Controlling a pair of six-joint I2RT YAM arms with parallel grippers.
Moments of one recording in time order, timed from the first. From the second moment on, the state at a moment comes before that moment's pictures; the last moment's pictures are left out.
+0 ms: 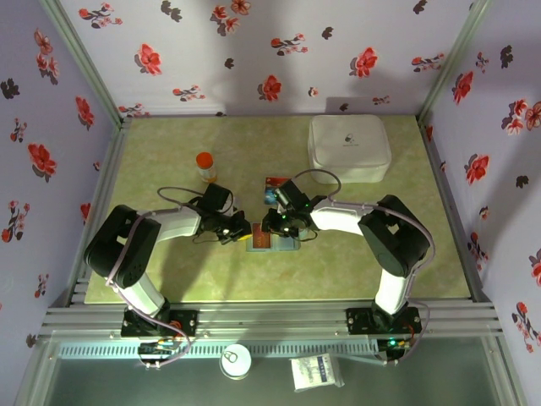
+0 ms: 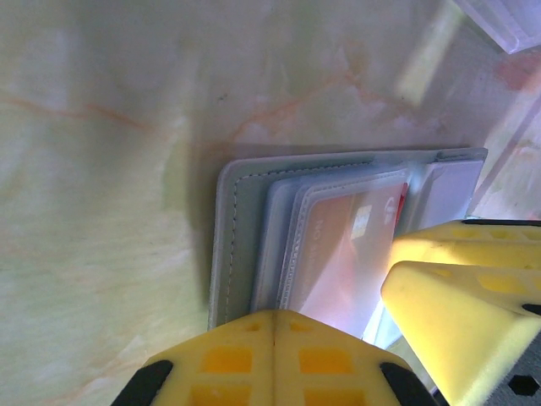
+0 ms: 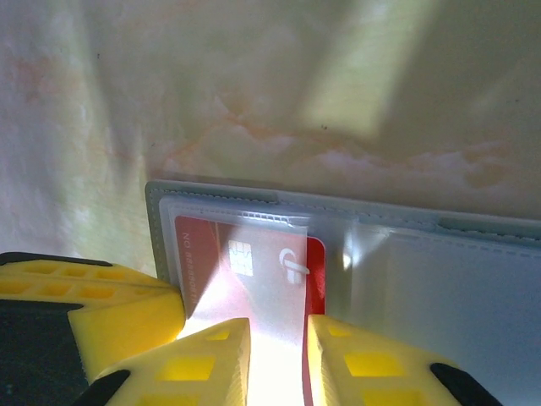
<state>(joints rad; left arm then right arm) -0.54 1.66 0.75 -0.14 0.52 -0.83 0.77 1.80 0.99 -0.21 -0.32 0.88</state>
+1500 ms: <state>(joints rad) -0.54 1.62 0.75 -0.15 0.52 -0.83 0.77 1.76 1.01 -0.30 -0.29 0.85</state>
